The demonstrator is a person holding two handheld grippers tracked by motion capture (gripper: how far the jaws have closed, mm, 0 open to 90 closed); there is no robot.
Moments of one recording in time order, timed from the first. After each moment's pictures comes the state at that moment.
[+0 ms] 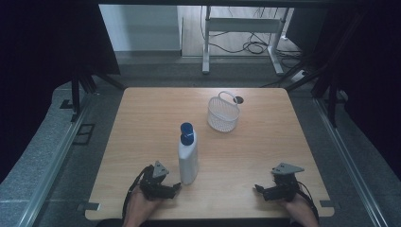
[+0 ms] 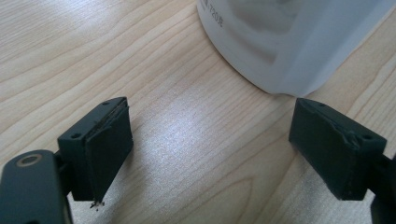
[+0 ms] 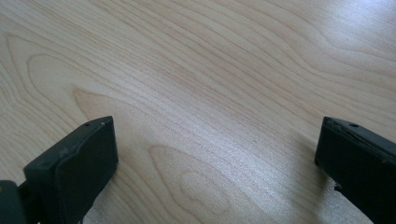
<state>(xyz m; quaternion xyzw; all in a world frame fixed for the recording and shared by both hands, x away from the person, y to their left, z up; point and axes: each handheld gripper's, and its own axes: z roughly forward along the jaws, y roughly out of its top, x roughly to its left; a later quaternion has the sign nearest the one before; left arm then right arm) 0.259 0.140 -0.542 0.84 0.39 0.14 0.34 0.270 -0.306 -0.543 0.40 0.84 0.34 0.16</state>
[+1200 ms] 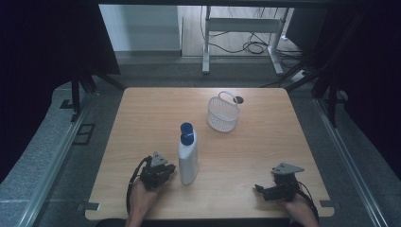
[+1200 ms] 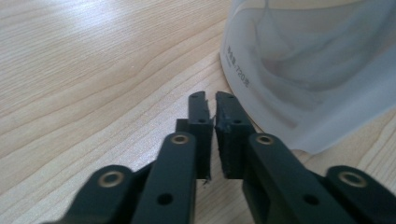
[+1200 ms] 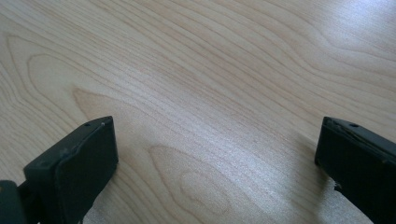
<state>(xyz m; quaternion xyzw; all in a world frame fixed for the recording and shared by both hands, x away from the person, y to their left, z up) 0.281 0.141 -0.528 0.82 0.42 0.14 0.37 0.270 -0.306 -0.543 0.39 0.84 0.34 0.16</state>
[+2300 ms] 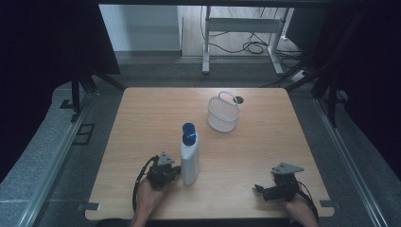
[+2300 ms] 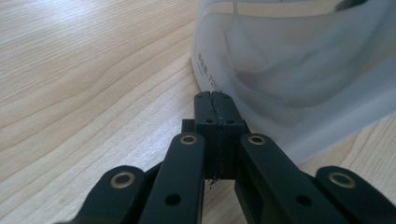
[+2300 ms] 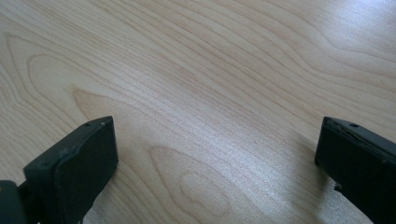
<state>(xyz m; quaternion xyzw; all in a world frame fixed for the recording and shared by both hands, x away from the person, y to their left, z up) 0.286 0.121 -0.532 0.83 0.41 0.10 0.38 0.271 -0.306 -0.543 0.39 0.84 0.34 0.16</state>
